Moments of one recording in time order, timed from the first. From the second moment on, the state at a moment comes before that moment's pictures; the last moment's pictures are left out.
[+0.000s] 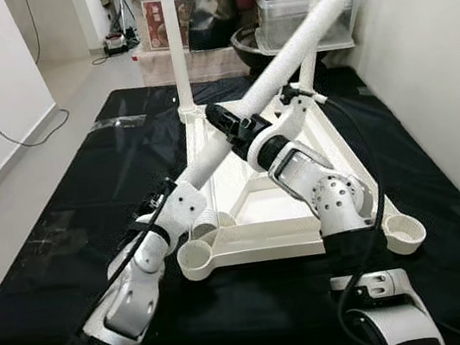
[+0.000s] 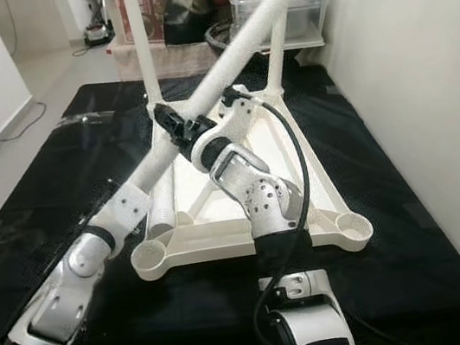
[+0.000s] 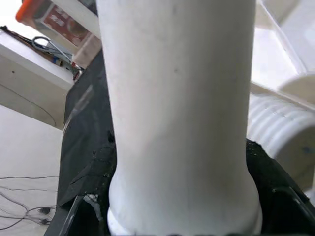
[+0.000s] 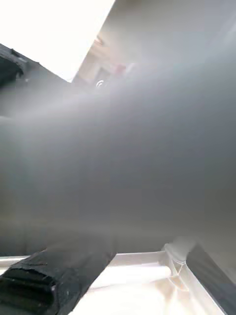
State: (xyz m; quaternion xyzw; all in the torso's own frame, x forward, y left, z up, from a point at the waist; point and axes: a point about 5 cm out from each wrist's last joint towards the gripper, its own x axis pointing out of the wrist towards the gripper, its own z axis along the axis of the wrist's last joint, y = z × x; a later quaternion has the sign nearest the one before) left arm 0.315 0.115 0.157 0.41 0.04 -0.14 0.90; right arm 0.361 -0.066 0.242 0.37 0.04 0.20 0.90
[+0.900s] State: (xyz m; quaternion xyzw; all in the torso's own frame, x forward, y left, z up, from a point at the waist) left arm 0.332 0.093 0.160 0.47 0.02 -0.11 0.88; right arm 0.360 -0.084 0.240 0.46 0.10 0.12 0.88
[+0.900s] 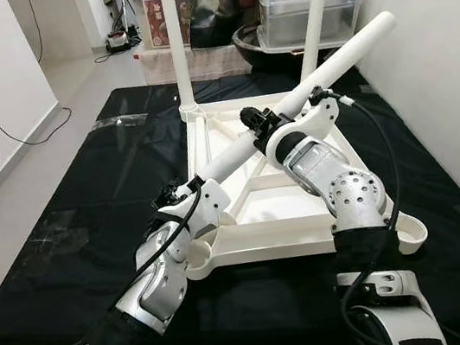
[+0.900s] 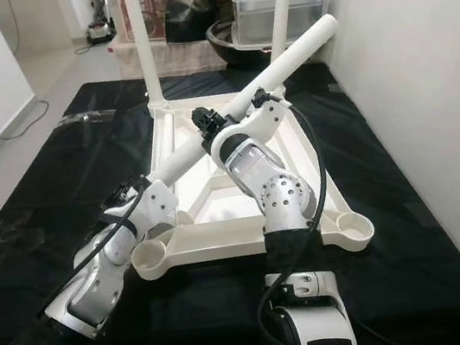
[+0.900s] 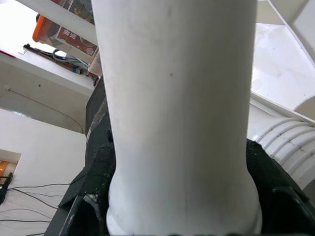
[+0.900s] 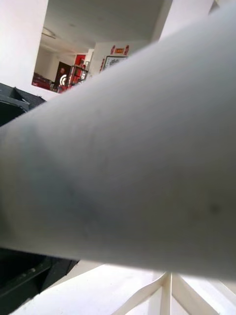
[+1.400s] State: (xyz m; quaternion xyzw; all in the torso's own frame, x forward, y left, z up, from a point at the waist) left arm 0.315 0.139 0.160 0.43 0.04 -0.06 0.90; right arm 0.358 -0.075 0.247 0.46 0.09 0.15 0.87
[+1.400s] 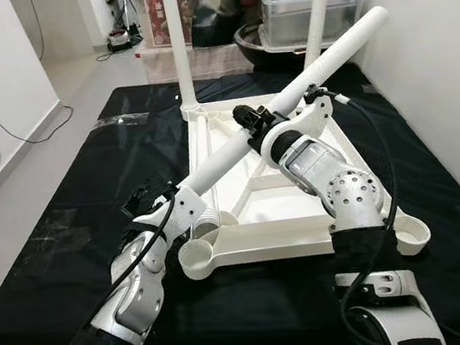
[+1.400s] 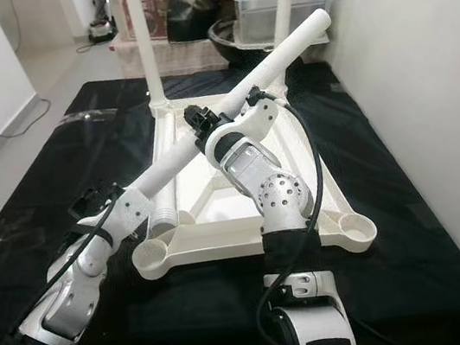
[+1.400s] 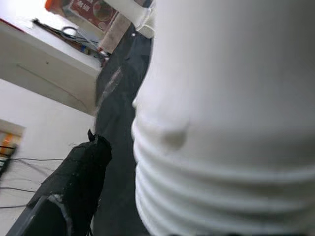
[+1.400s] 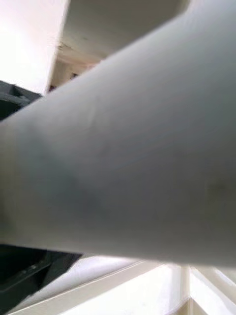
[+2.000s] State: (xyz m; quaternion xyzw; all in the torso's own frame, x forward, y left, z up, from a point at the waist) left arm 0.271 0.153 0.151 0.28 0.06 -0.08 0.95; right arm 0.396 -0.117 0.291 0.23 -0.06 0.18 0.95
